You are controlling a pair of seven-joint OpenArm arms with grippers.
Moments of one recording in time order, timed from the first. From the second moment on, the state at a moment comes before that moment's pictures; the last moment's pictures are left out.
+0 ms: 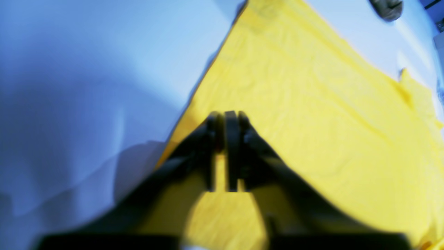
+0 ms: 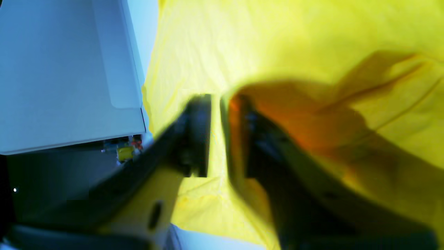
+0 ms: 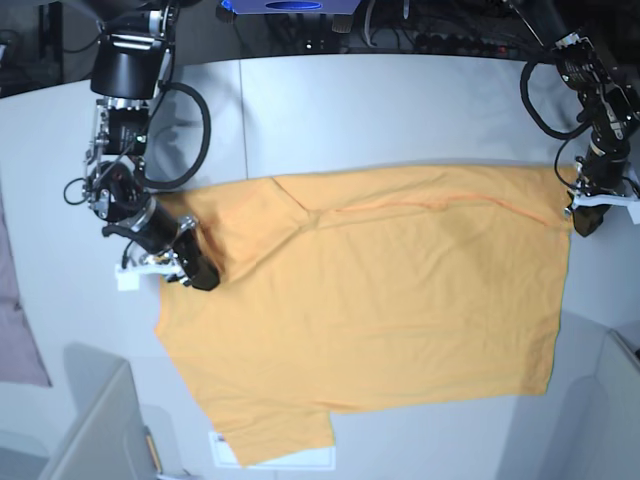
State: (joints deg) left arm 9.5 -15.0 -42.7 86.8 -43.2 -13.0 39.3; right arm 5.7 5.7 12.7 76.0 63.6 -1.7 -46.8
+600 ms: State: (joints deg) left arm 19.6 -9.9 -53.1 95.9 -43.5 -15.0 39.7; right arm -17.3 4.1 14.7 104.7 54.8 -18.3 -29.0
